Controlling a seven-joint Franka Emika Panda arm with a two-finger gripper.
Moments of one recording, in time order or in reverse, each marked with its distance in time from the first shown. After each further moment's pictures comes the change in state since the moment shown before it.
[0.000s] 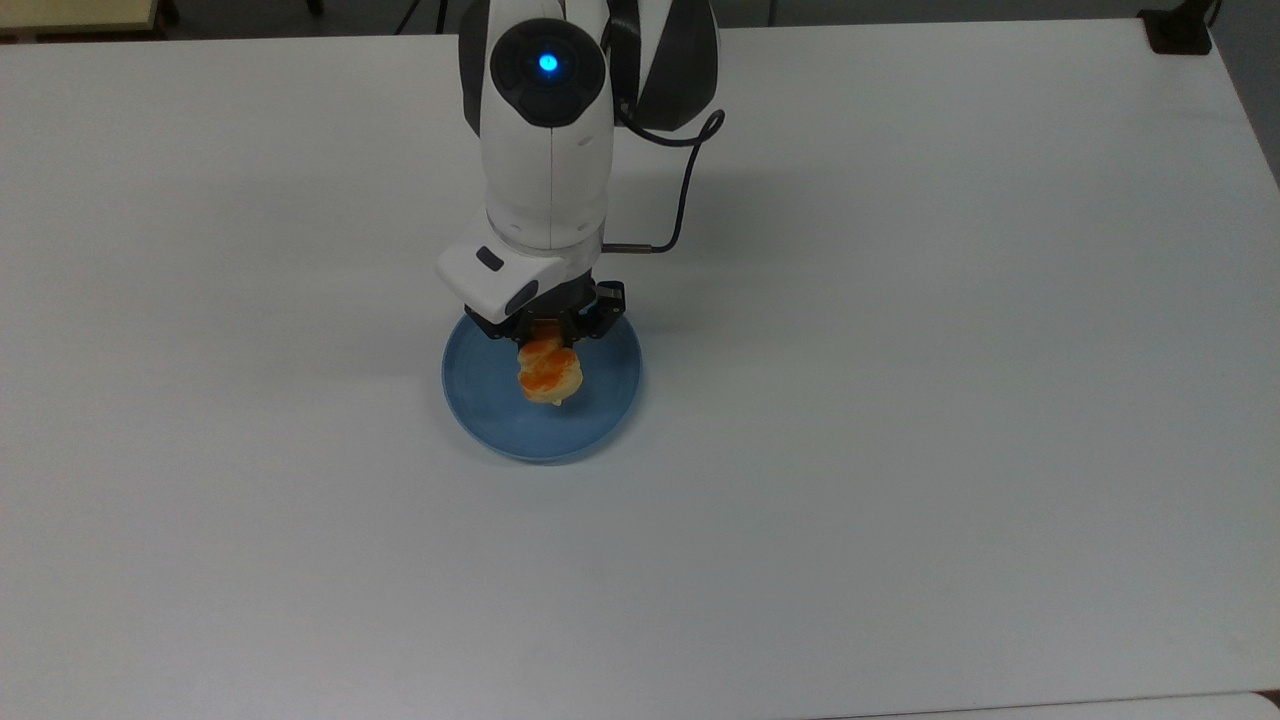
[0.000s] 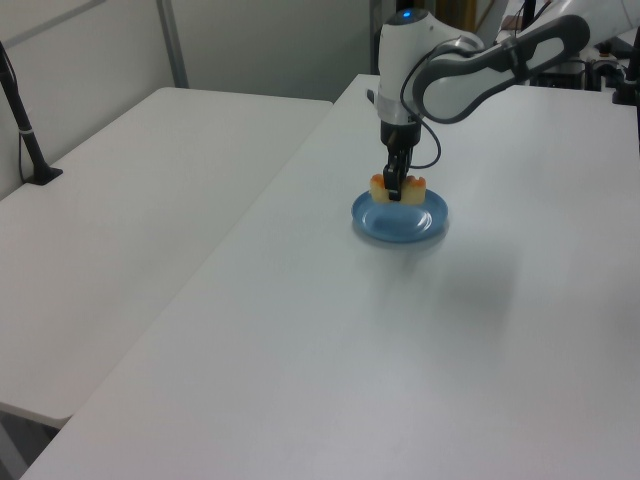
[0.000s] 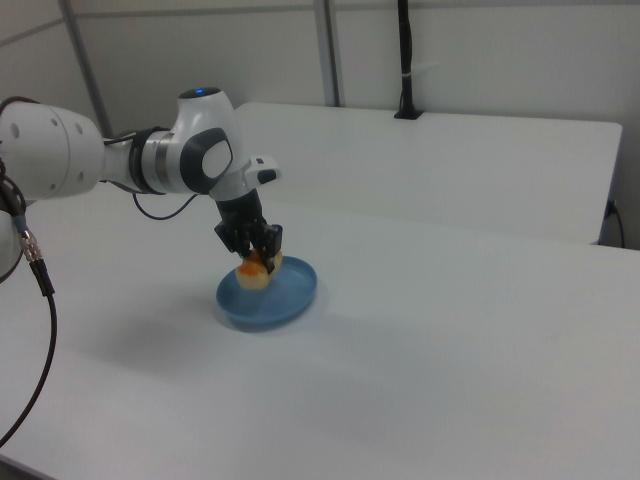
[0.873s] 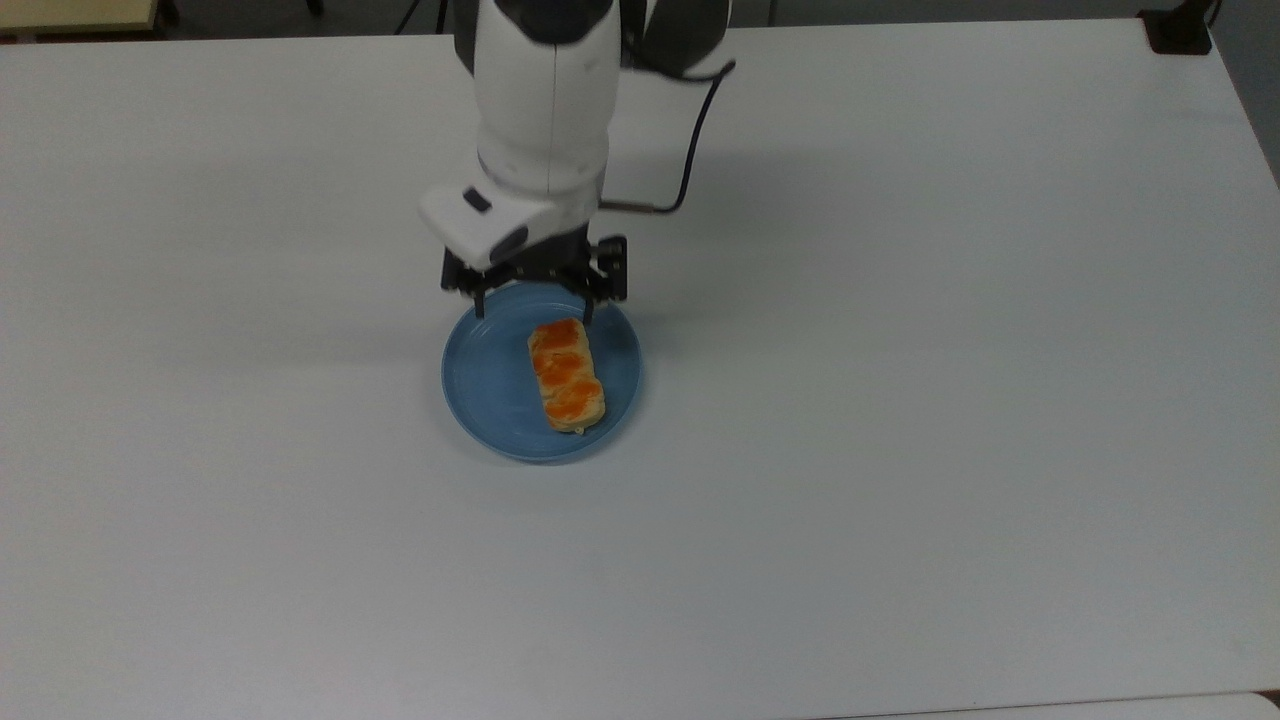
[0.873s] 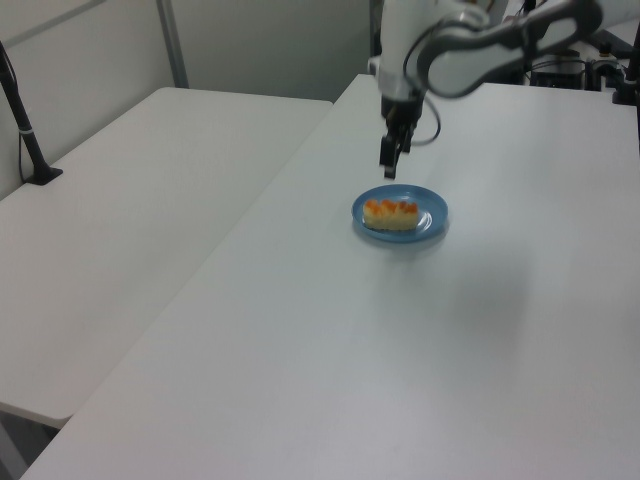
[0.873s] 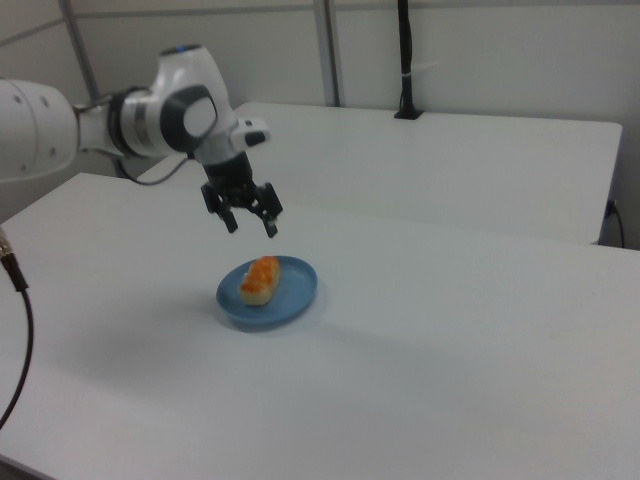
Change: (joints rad) arm 0.005 -0.089 -0.002 0.045 -0.031 -0.111 0.059
